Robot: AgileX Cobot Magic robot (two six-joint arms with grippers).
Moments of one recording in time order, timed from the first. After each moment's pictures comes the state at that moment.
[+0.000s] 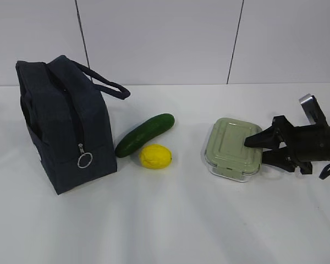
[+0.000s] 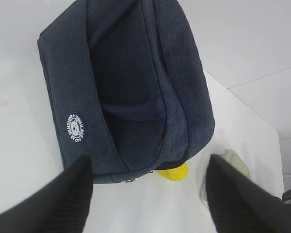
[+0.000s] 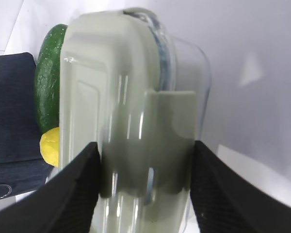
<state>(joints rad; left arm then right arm) 0.06 0.98 -0.67 -0.82 0.52 0.03 -0.23 2.08 -0.96 1.60 0.88 -1.23</state>
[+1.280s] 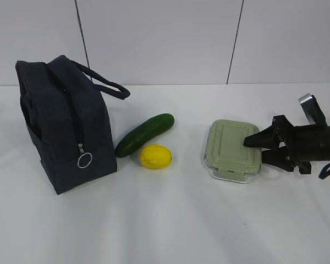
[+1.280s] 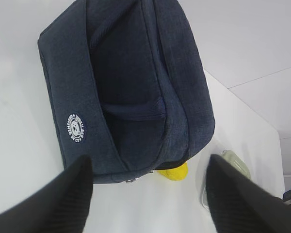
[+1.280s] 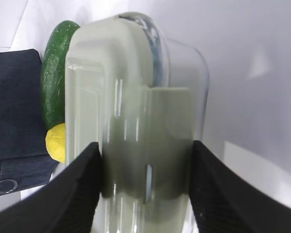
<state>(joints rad) 0.06 0.98 -0.67 -0.82 0.52 0.03 -0.23 2.08 -0.96 1.60 0.91 -1.24</state>
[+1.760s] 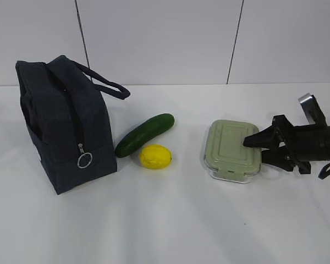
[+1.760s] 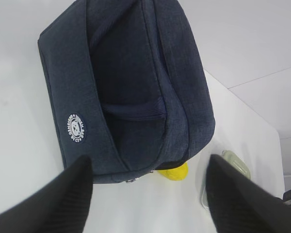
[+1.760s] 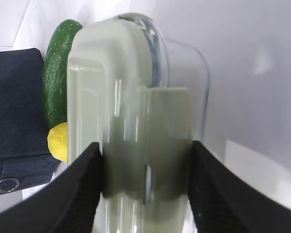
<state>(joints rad) 0.06 0.98 -0.67 -0.82 0.52 0.03 -0.23 2.08 -0.96 1.60 0.91 -1.24</state>
